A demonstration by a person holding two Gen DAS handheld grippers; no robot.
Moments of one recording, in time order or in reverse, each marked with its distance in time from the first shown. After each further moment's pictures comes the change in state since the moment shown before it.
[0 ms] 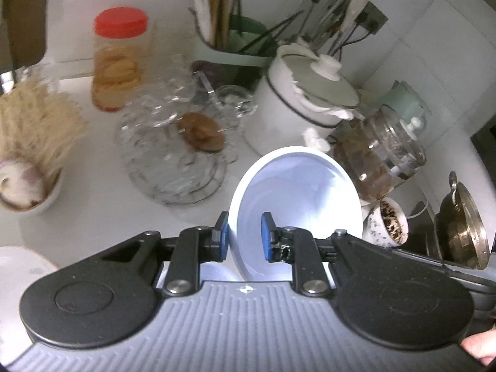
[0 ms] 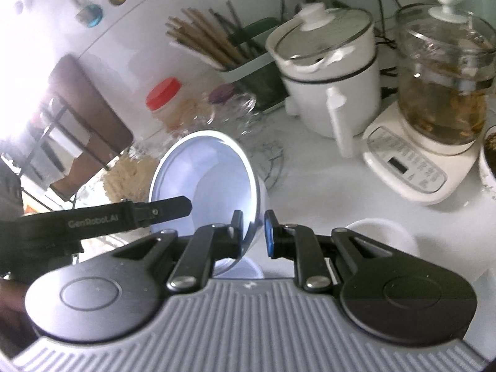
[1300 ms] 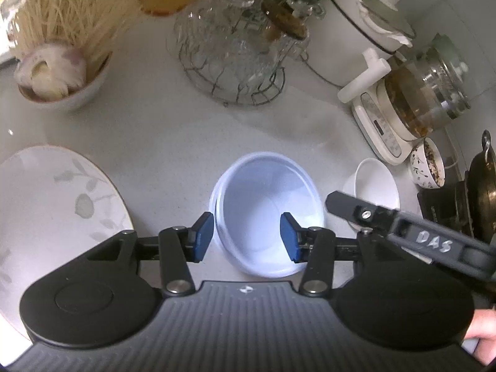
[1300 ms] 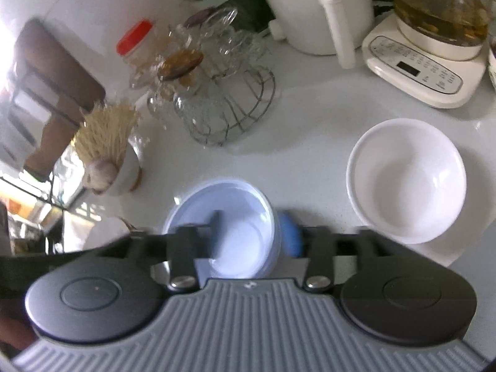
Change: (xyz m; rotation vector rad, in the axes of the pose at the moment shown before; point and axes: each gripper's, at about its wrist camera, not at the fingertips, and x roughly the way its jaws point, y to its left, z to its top) left arm 0.017 0.062 -0.061 -0.058 0.232 0.073; right arm 0.044 0.002 -0.055 0.143 0.098 -0.060
